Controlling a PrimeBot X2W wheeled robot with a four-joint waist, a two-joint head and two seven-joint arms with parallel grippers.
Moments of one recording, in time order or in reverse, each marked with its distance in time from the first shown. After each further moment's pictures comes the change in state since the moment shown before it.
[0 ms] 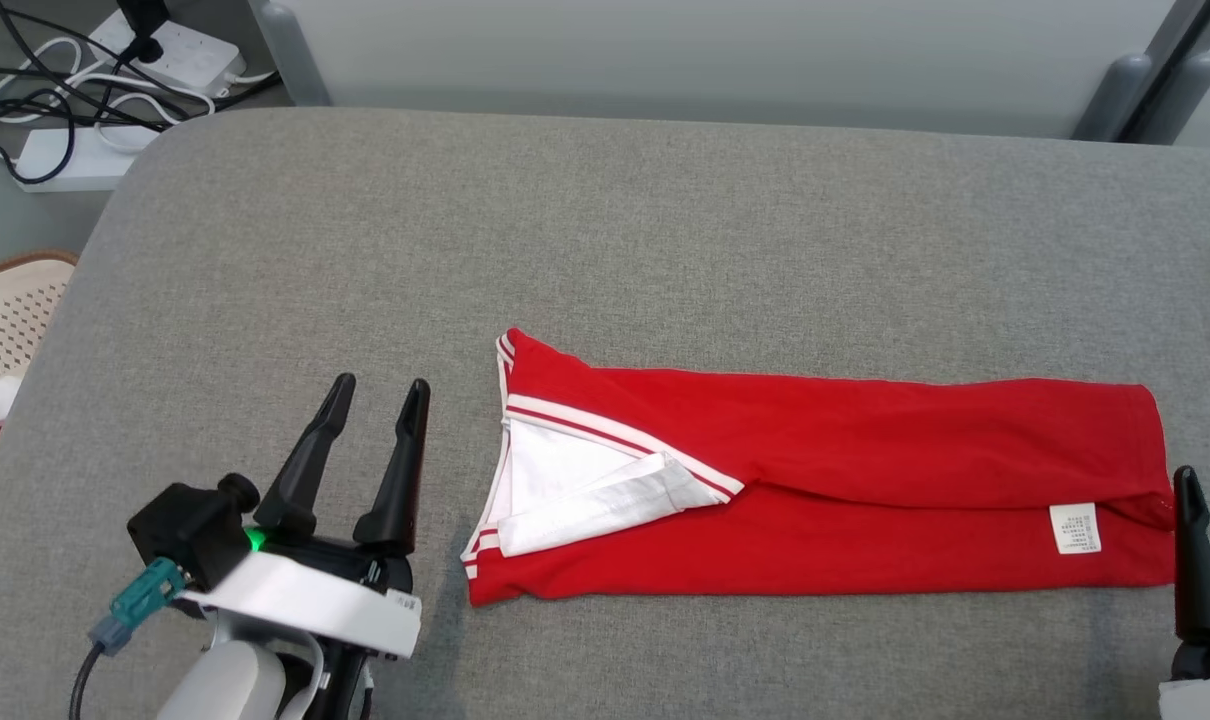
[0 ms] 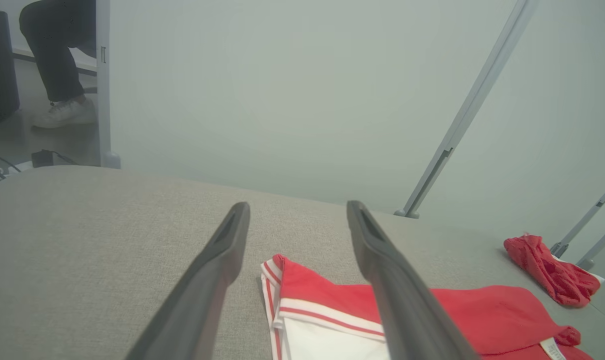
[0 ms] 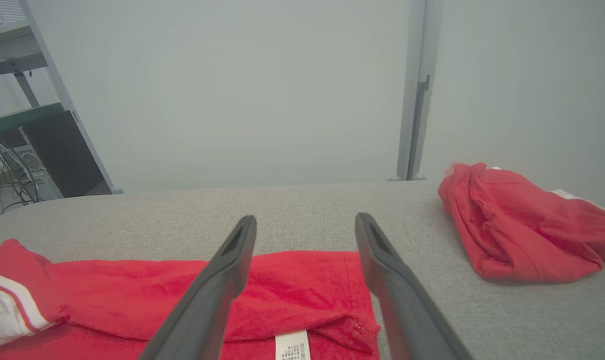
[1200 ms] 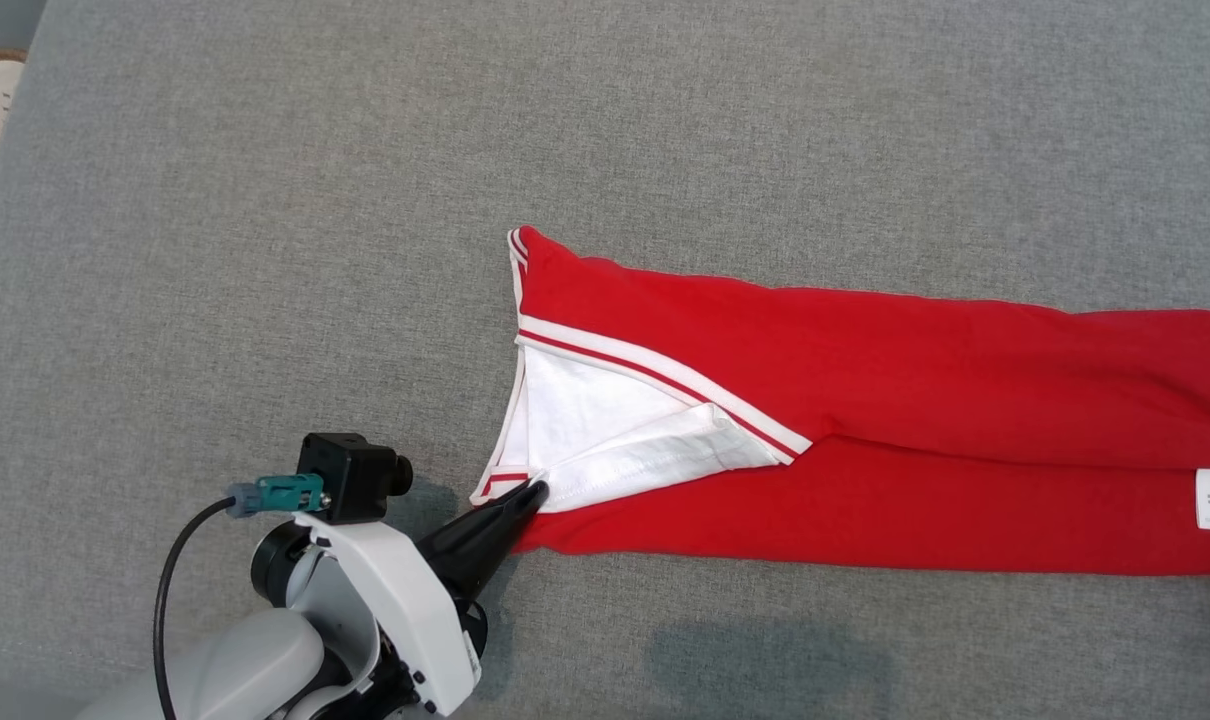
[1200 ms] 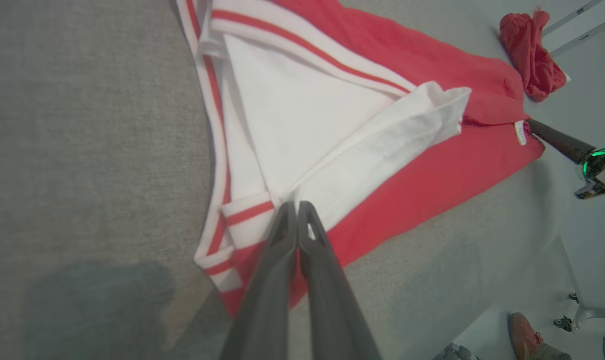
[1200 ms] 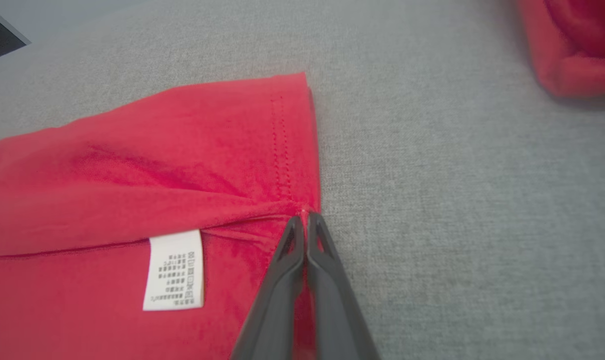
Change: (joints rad) left arm -0.357 0.349 -0.676 -0.157 -0.530 0.078 0.234; right arm 0.033 -0.210 -0.124 -0.050 0.334 0.000 0.443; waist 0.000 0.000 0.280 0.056
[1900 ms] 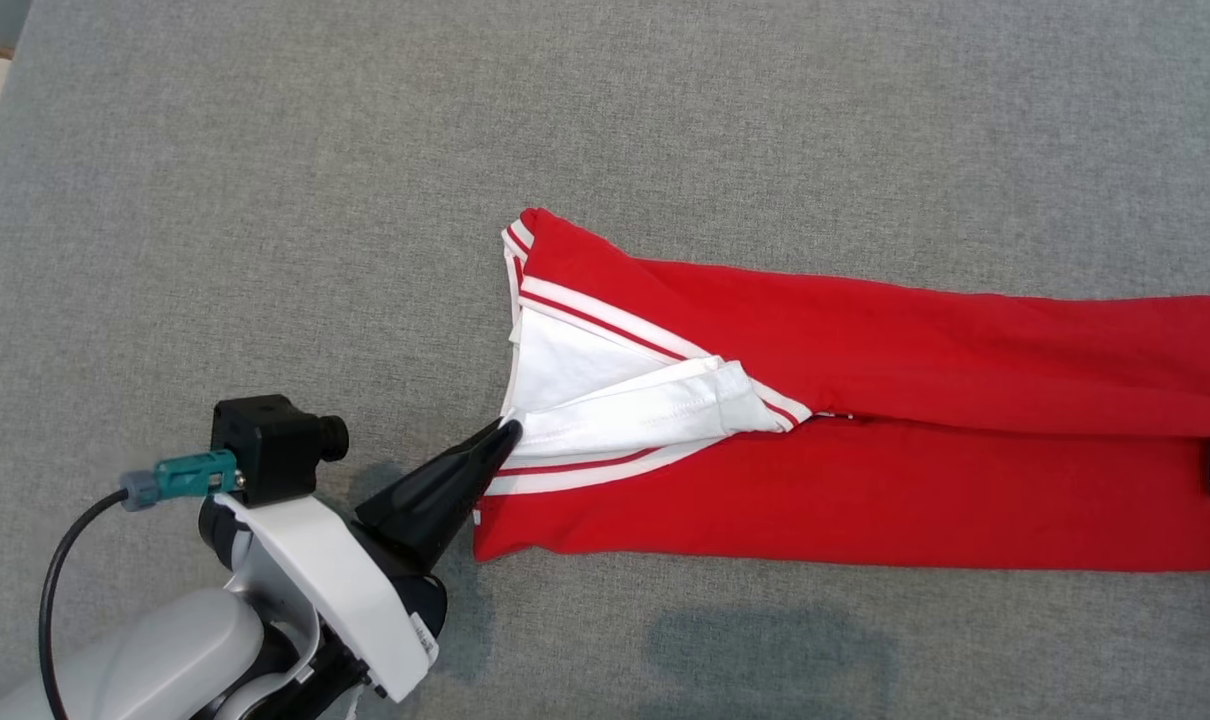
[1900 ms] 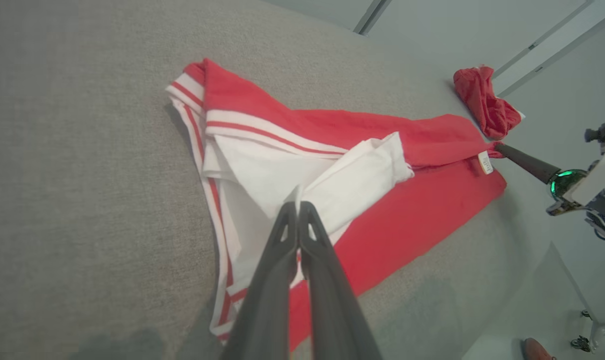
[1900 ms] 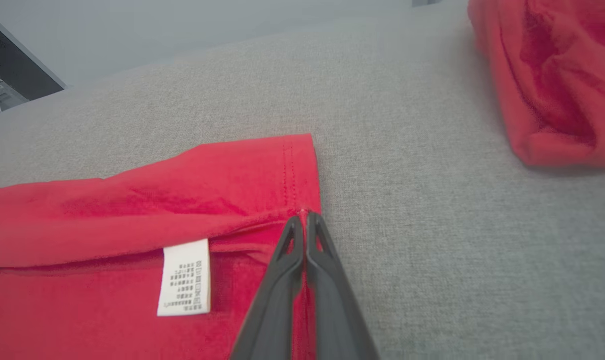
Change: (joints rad) left arm -0.017 0.085 0.073 -0.130 0.022 -0.008 -0.061; right arm -0.003 -0.041 -0.010 -0.042 0.052 0.000 -0.070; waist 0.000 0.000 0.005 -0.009
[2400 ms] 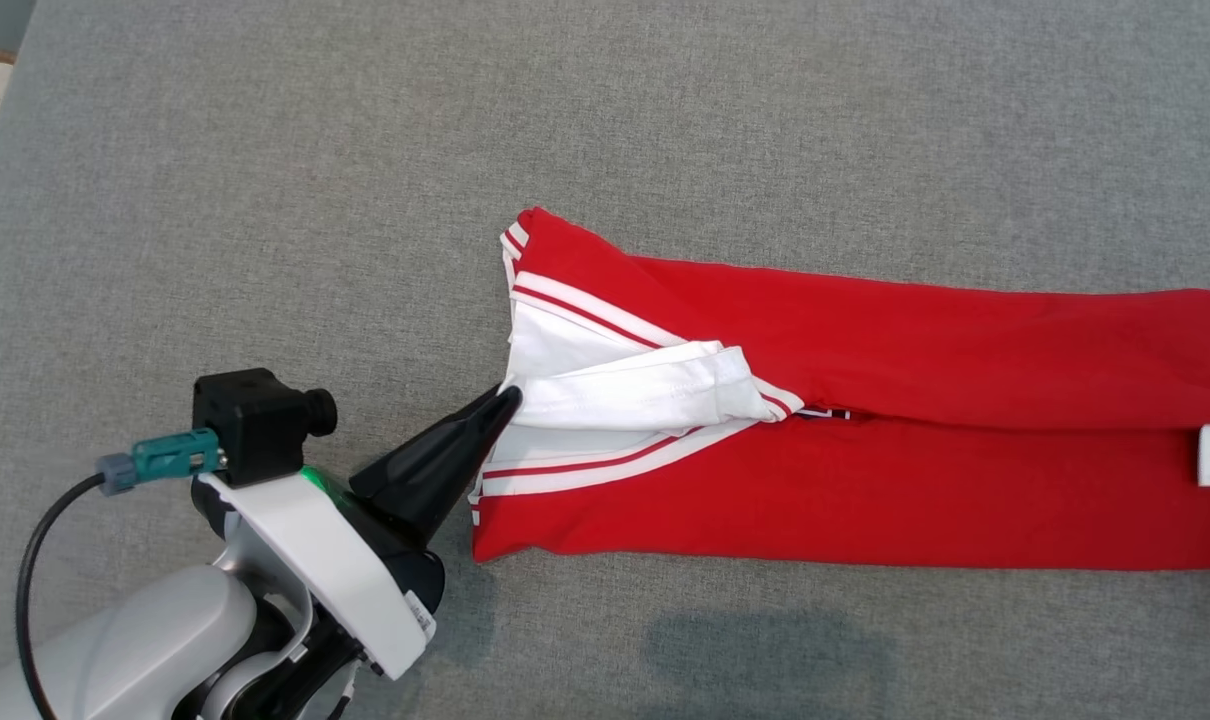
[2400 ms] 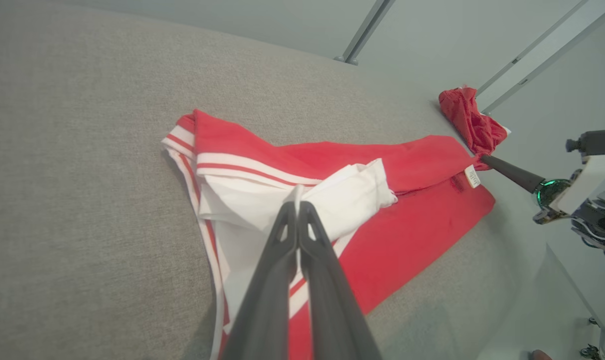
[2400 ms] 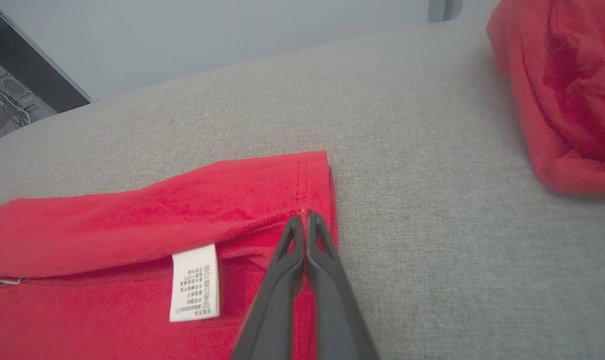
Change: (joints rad) left arm -0.023 0.003 0.024 -0.019 0.009 -0.008 -0.018; right arm -0.020 -0.089 0.082 0.029 0.087 0.000 -0.080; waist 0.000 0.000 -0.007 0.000
